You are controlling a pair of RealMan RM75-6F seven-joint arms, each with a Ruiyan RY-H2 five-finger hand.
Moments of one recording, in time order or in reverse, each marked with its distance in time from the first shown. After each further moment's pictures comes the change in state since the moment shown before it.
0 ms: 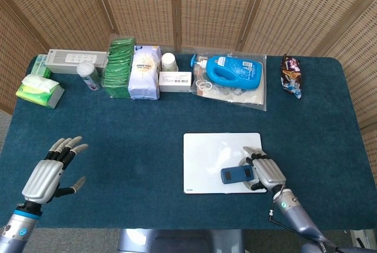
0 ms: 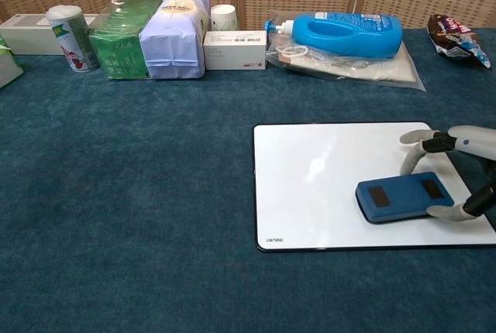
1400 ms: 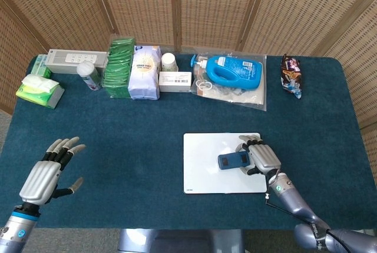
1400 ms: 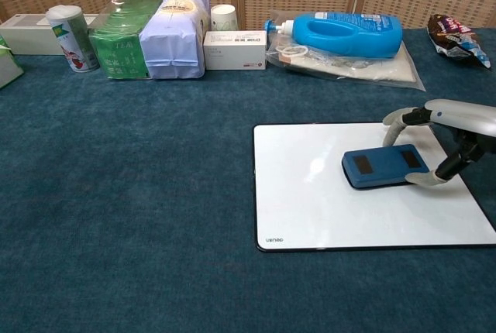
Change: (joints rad) left arm 0.012 0.005 0.003 -0.009 -0.006 0.014 0.014; right arm 0.068 -0.059 0.090 0.173 -0.013 -0.099 0.073
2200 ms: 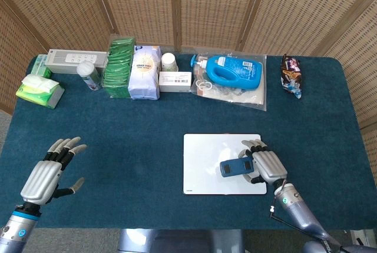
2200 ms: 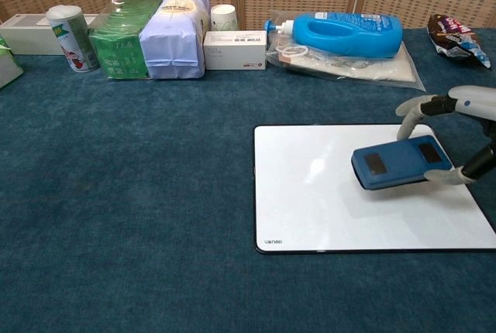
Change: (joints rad) left arm -0.001 -0.002 0.002 0.012 0.009 0.001 -0.020; right arm -0.052 0.116 -0.022 -0.223 -0.015 0.107 -0.106
